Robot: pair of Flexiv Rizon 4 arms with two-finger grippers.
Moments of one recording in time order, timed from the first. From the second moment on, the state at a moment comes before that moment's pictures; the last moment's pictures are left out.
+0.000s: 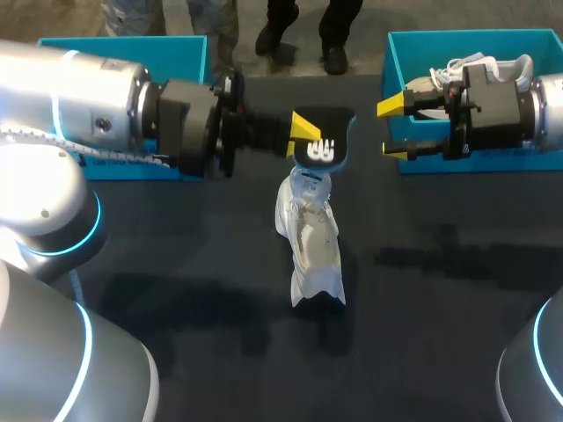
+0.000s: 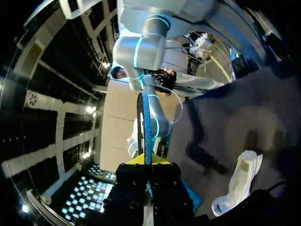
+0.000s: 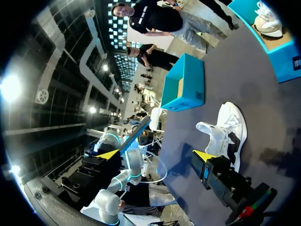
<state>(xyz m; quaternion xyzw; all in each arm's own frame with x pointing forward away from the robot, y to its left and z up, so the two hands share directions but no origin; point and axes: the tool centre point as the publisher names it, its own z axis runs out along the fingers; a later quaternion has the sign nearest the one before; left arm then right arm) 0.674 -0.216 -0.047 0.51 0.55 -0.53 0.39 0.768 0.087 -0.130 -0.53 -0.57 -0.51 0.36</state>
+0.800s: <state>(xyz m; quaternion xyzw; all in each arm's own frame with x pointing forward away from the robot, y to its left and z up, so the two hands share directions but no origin) 0.688 -0.235 -0.113 0.61 0.48 -0.40 0.49 0.759 0.111 -0.101 -0.52 -0.58 -0.48 0.40</state>
